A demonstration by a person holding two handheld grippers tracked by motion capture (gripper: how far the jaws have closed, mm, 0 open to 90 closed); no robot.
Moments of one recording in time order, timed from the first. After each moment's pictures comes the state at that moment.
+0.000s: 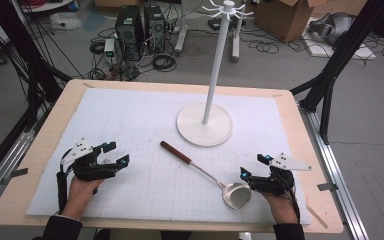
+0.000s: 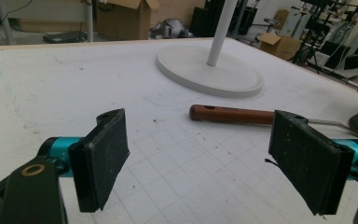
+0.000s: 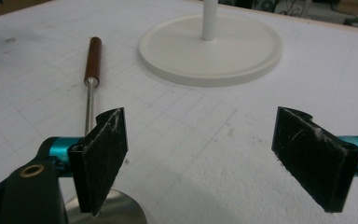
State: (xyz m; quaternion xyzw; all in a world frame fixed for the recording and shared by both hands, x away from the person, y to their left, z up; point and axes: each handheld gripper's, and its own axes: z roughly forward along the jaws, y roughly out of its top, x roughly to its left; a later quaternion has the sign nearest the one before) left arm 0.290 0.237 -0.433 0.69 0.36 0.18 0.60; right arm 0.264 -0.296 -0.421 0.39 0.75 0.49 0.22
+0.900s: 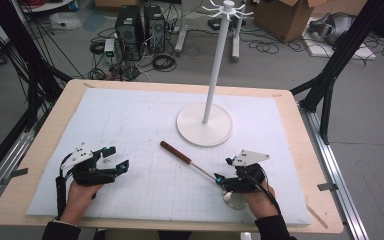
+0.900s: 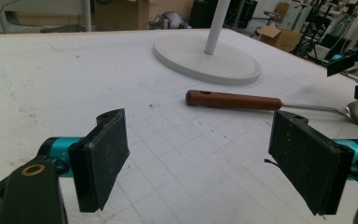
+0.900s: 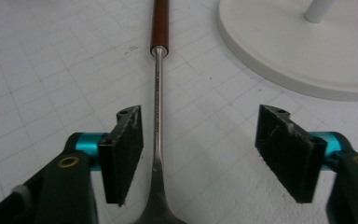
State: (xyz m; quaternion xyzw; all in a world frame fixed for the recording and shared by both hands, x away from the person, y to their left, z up) left arm 0.284 0.240 -0.441 0.70 0.36 0.17 0.59; right arm 0.281 -0.221 -0.417 0.30 0.85 0.40 0.16
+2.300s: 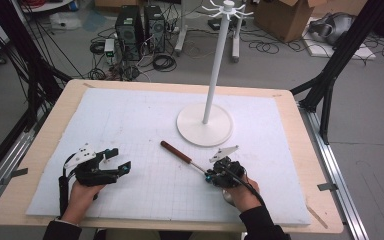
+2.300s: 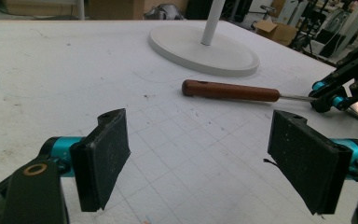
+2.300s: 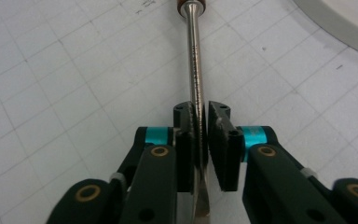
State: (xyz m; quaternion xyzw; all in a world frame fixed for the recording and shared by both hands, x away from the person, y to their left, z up) left arm 0.287 0.236 -0.448 0.71 0.36 0.15 0.59; right arm 0.300 -0.176 -0.431 0.32 0.89 0.30 0.09
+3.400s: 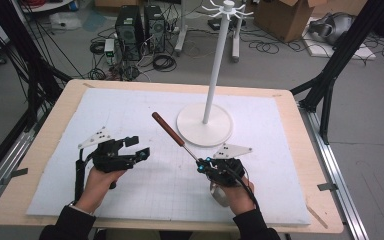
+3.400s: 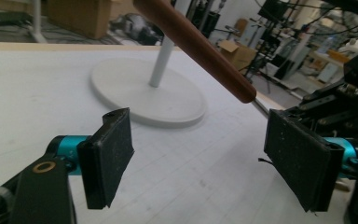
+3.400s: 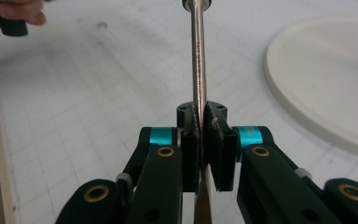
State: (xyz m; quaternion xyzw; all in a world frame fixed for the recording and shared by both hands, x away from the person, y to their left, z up) left arm 0.310 0.180 -0.395 0.68 0.35 0.07 0.64; right arm 0.281 -0.168 -0.396 0.30 0.82 0.48 0.13
